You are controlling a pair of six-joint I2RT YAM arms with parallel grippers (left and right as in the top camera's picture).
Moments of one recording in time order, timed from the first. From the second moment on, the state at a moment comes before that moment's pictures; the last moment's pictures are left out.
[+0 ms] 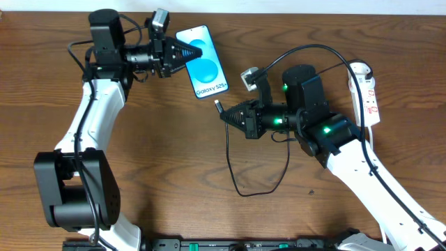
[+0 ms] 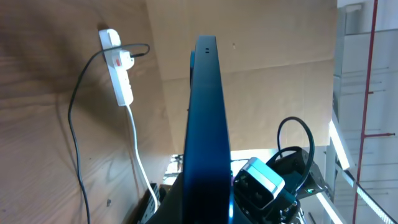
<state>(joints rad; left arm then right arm) 0.02 1.79 1.35 0.04 1.47 -0.99 0.50 1.38 1.10 -0.33 -0.76 0.43</state>
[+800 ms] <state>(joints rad) 0.02 1.79 1.35 0.03 1.43 -0.99 0.50 1.38 1.06 -0.20 -0.71 0.61</state>
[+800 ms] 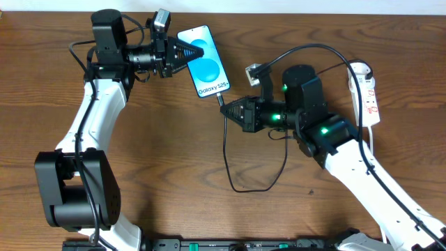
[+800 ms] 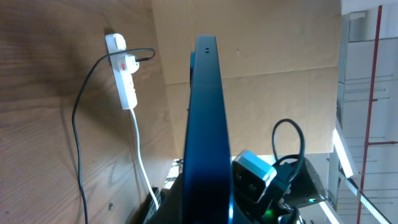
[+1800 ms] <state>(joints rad) 0.02 1.79 1.35 0.03 1.43 -0.99 0.50 1.38 1.02 -0.13 -0.73 0.68</state>
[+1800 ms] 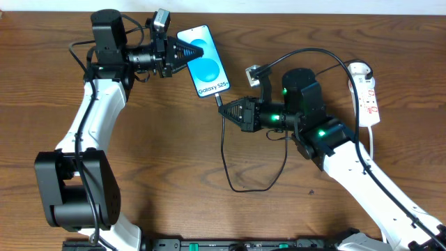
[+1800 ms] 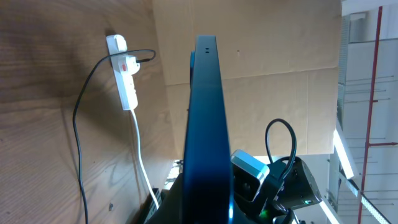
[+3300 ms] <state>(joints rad) 0.00 1.79 1.35 0.03 1.42 -0.99 0.52 1.38 1.02 -0.13 -0.73 0.70</state>
